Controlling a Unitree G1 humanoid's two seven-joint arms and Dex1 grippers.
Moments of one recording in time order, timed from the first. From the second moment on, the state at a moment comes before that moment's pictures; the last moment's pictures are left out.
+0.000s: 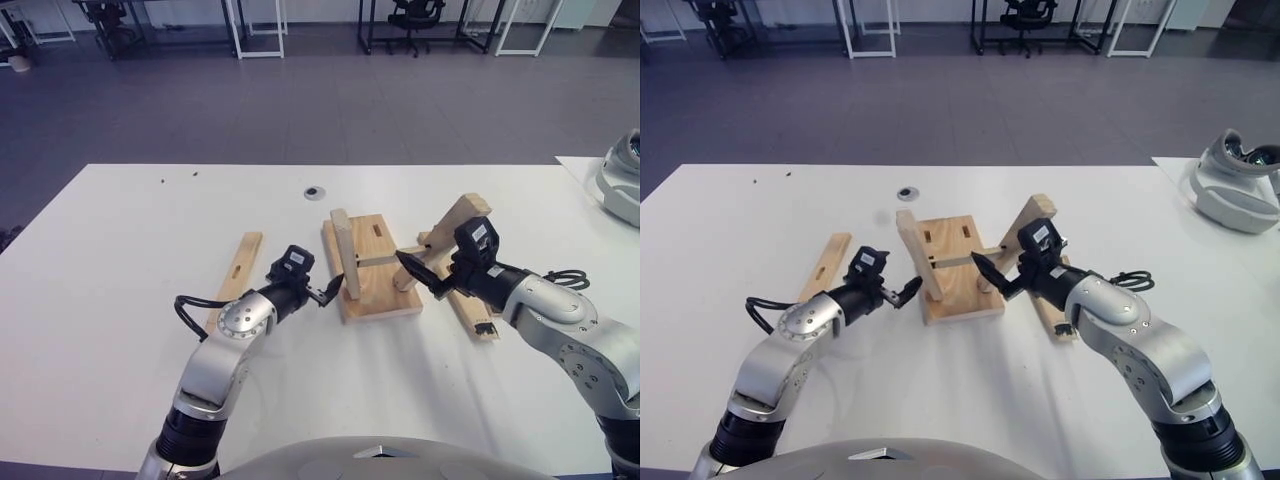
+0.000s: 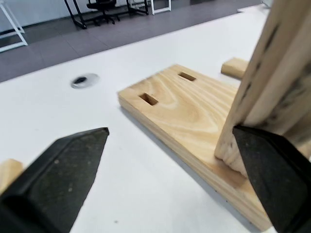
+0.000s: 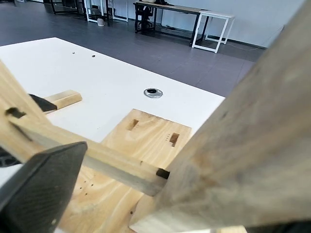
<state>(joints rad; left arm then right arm) -0.03 0.20 -0.22 -0.51 -0.13 0.71 -0.34 0.01 -0.71 0.03 -0.61 0.73 0.76 0.24</state>
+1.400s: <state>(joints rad) -0.11 0.66 -0.33 -0.23 -0.11 0.55 -0.83 -0.41 -0.69 0.27 0.53 -0.10 -0.16 0.89</state>
